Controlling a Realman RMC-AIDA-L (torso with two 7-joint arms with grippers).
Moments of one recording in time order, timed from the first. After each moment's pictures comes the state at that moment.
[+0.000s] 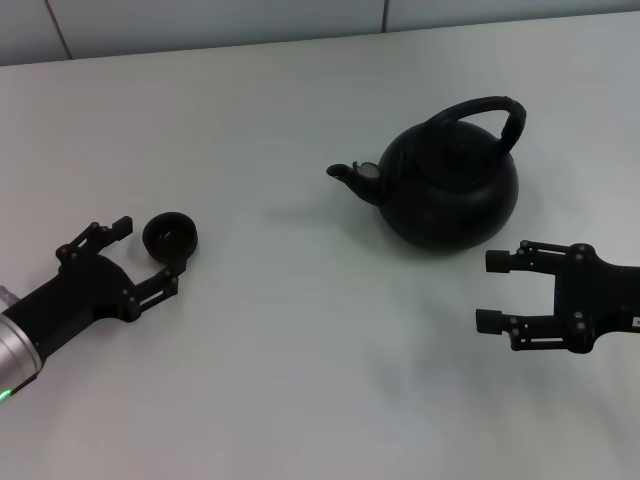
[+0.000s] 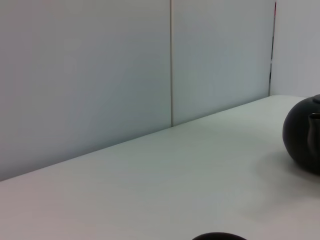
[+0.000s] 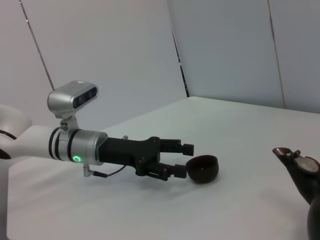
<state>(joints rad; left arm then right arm) -0.48 -2.07 0.13 0.10 2.10 1.22 -0.53 0.35 2.04 -0.47 -0.62 -2.15 -1.79 1.14</state>
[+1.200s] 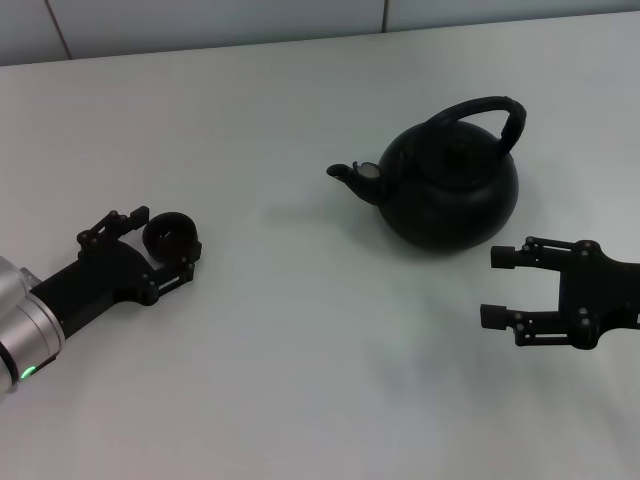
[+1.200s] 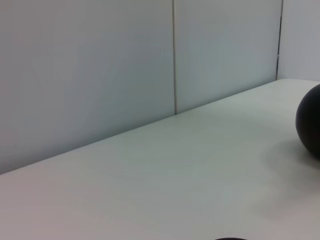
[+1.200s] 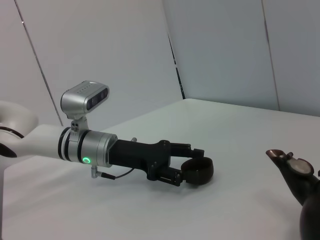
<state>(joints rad) -0.54 -2.08 0.11 0.06 2.10 1.11 -0.51 0.35 2.03 -0.45 -0.62 -2.15 -1.79 1.14</state>
